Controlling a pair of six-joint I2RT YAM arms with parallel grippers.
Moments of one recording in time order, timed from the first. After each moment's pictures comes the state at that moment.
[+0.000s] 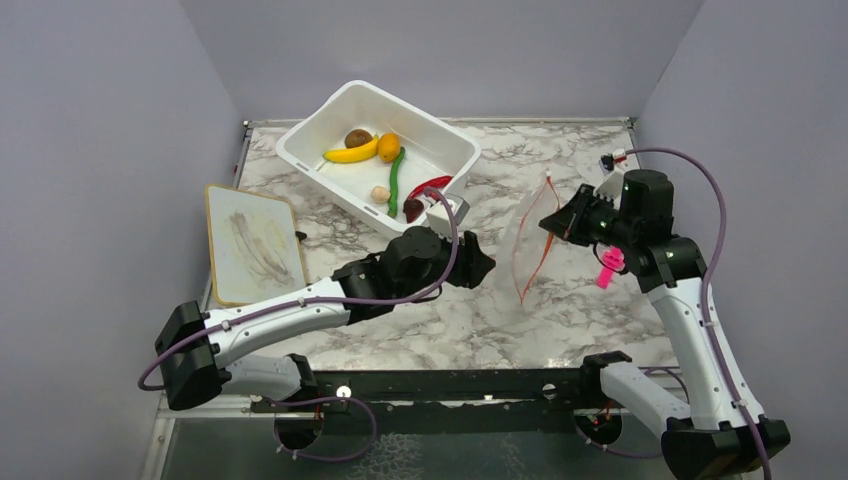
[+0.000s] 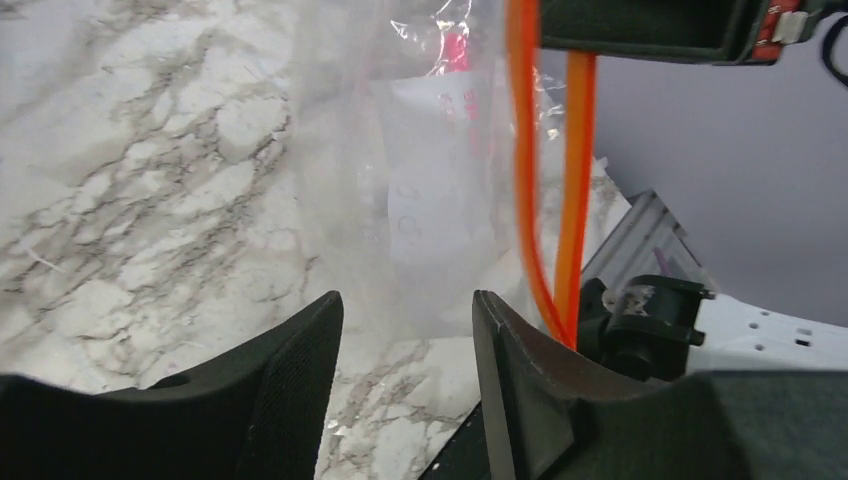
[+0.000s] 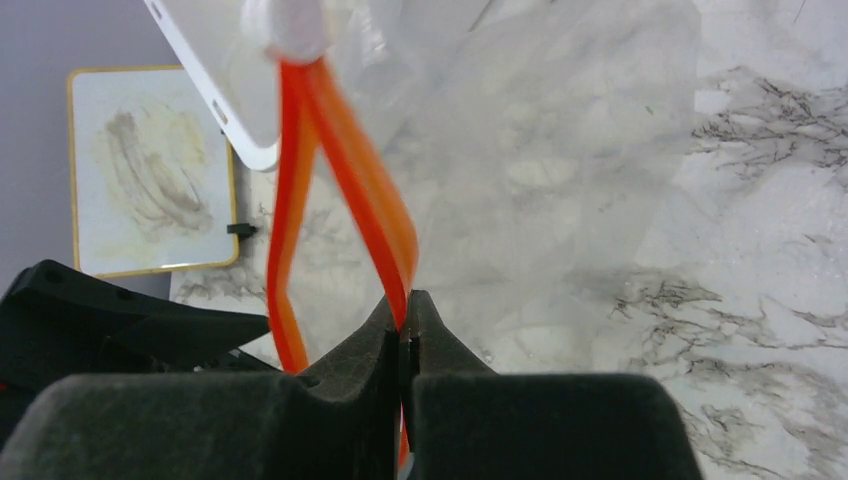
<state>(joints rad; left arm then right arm) -1.10 1.24 0.95 -0.01 -0.18 -0.57 0.14 0.93 1.09 -0.70 -0.38 0.48</state>
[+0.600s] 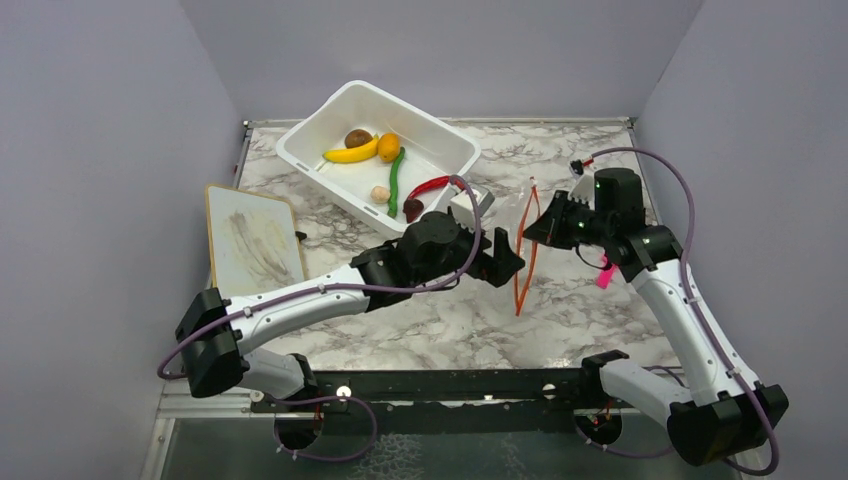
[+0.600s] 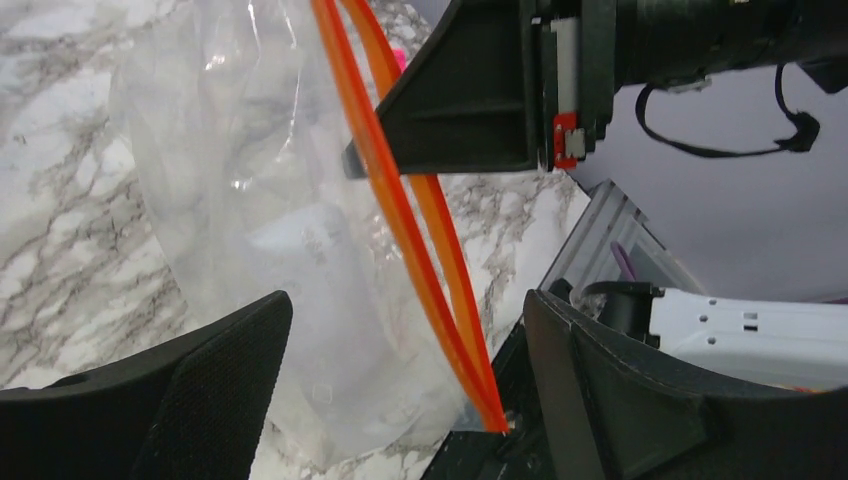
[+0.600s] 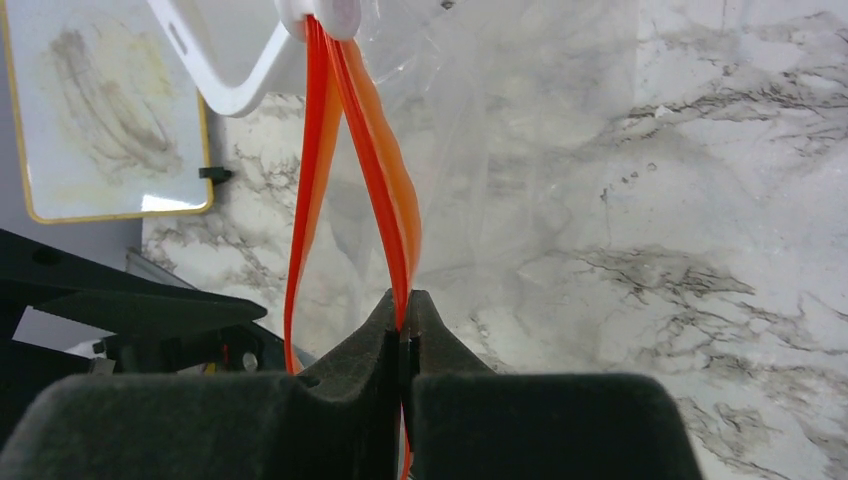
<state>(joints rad) -1.09 1.34 1.05 0.02 -0.04 -0.53 0.23 1.03 1.04 -0.69 -0.38 0.44</state>
